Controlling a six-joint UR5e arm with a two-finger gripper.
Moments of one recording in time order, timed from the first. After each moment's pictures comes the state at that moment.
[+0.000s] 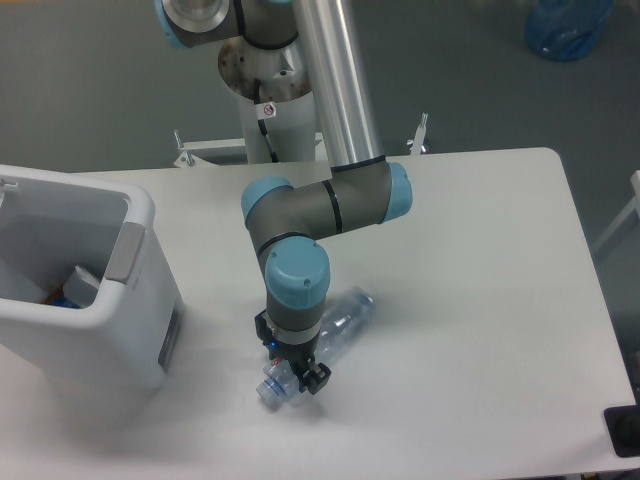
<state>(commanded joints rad) 2.30 -2.16 -1.62 -0.80 1.47 1.09</state>
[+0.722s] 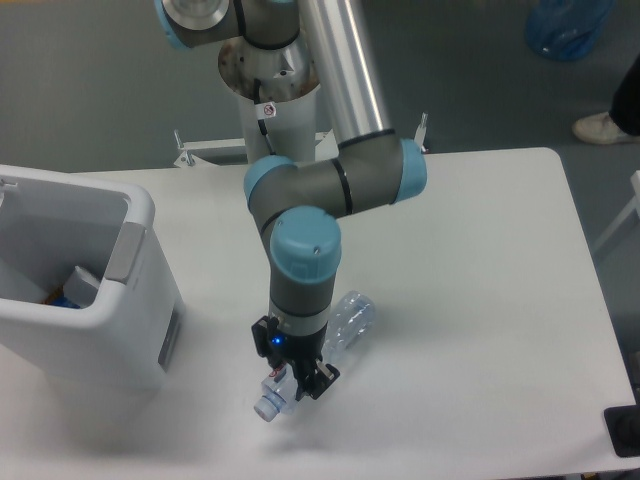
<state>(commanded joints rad) 2.35 -2.02 -1.54 -0.81 1.15 0.82</state>
